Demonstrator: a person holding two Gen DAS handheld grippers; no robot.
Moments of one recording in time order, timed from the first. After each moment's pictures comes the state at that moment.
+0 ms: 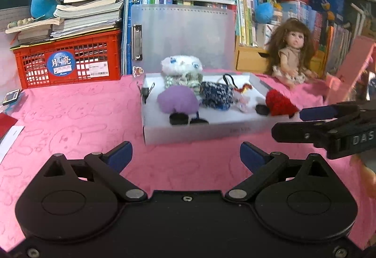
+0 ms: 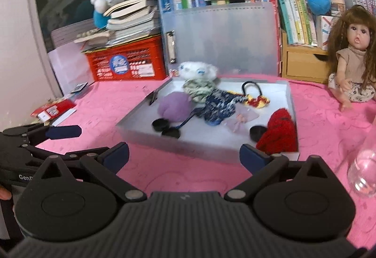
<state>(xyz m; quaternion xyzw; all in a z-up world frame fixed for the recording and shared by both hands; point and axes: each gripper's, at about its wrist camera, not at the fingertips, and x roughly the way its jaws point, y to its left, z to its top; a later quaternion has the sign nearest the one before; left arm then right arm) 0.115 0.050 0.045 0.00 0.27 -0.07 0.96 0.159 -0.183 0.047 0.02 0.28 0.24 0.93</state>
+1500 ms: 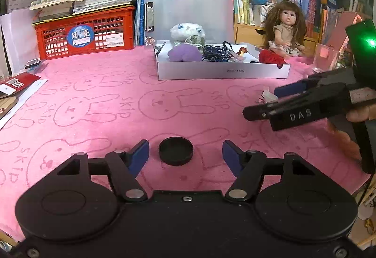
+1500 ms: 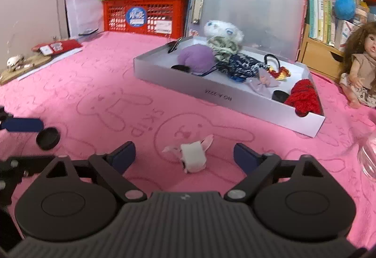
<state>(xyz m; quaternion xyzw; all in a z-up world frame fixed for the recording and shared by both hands) 0.008 0.067 0.000 0.00 0.28 -0.06 0.96 0.122 -0.139 -0.007 -0.10 0.30 0.24 0.92</state>
